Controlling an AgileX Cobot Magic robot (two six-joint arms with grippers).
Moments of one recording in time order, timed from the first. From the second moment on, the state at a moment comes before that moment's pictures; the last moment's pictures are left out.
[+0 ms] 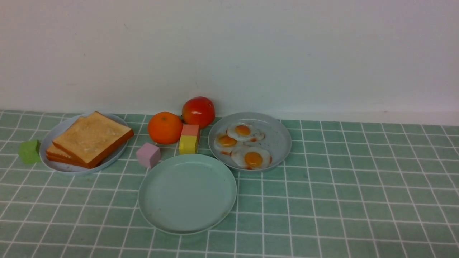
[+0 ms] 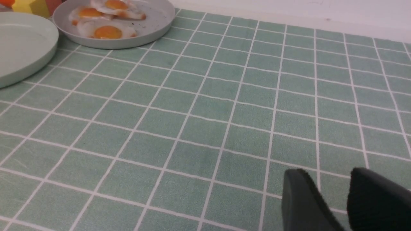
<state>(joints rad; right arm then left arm) 0.12 -0.01 0.02 0.08 0.38 -0.13 -0.06 -0.01 0.01 -0.67 0.00 -0.34</state>
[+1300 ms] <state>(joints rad) 0.16 0.17 -0.26 0.57 0.40 -0.03 -0.33 1.00 -0.73 -0.36 0.64 0.13</state>
